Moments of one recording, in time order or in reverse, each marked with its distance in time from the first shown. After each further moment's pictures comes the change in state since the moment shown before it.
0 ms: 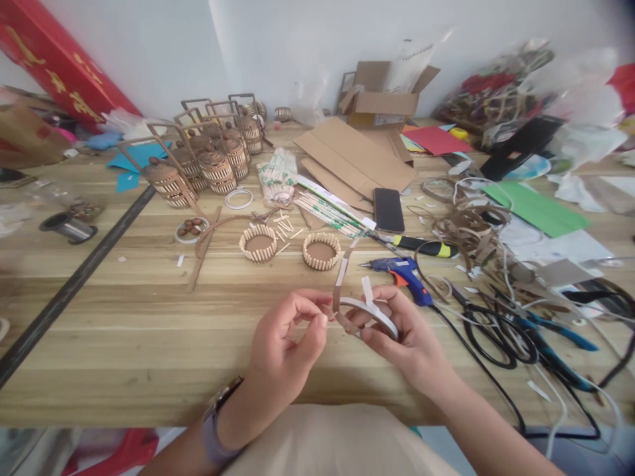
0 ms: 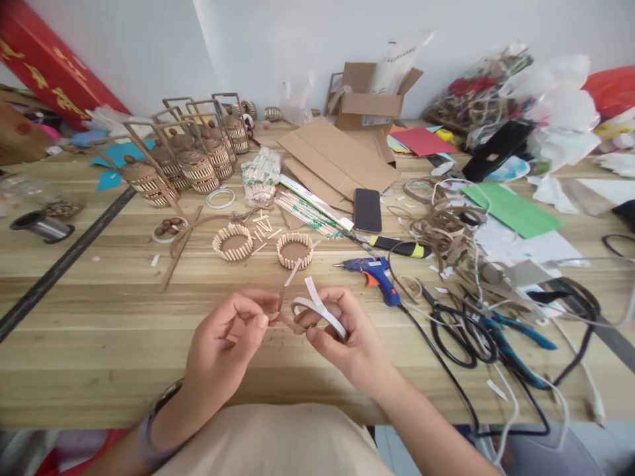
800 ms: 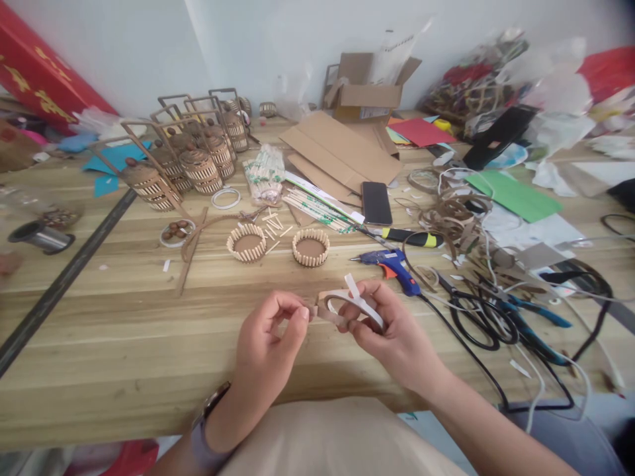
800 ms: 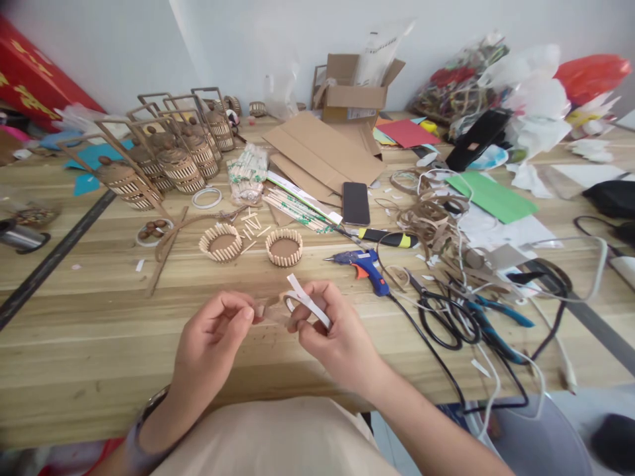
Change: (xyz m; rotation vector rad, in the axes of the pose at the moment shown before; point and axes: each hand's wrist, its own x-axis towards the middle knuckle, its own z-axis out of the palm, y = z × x) left_hand 0.002 -0.001 -0.002 0.132 0.047 -0.075; right_hand 0.000 -0.009 0.010 -0.042 0.085 0.116
